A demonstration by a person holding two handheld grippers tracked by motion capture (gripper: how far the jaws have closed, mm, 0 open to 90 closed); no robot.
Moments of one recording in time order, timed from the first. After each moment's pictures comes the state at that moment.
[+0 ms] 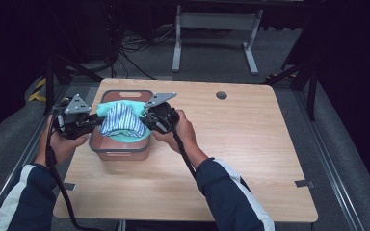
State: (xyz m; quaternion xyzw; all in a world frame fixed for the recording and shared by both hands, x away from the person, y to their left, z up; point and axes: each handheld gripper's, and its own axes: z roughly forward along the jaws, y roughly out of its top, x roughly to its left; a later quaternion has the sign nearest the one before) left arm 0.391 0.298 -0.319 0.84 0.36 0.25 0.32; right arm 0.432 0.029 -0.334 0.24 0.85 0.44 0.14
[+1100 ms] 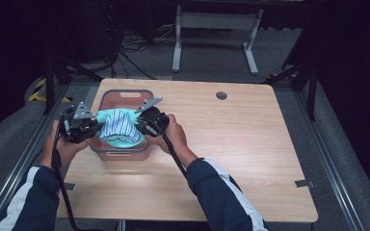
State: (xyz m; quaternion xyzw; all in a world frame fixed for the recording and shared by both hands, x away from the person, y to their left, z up) left arm 0.404 0.301 -0.358 0.85 0.38 0.25 0.28; right arm 0.446 0.057 -0.369 0.25 0.88 0.39 0.12
